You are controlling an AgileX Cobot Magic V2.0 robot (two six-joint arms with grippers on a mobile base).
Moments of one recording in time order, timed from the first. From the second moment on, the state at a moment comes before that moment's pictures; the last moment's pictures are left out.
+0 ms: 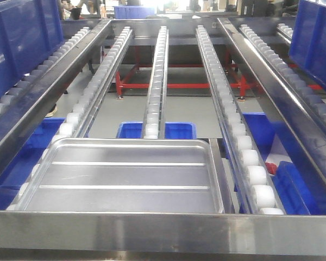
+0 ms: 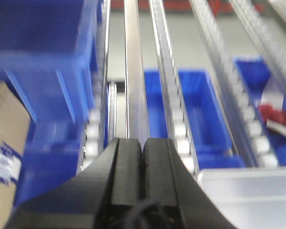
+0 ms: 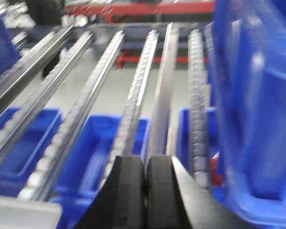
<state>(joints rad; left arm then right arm) -0.16 0.67 -0.69 -0.02 0.43 0.04 0.08 0.44 -0.54 0.05 0.29 0.05</state>
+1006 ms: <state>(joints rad) -0.35 0.84 -0.75 -0.09 0.66 0.04 0.54 1.13 -0.93 0.14 0.71 0.26</state>
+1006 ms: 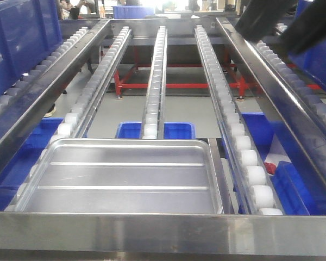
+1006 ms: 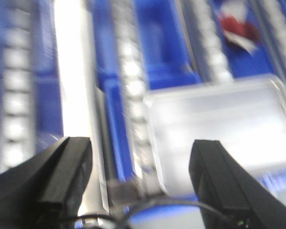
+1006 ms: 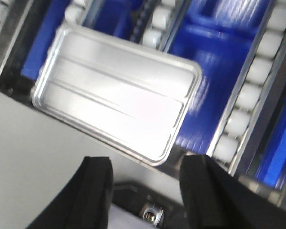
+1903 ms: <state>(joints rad) -0.59 1.57 -1.02 0.16 0.78 -0.49 0.66 1.62 -1.02 -0.14 0.69 0.77</state>
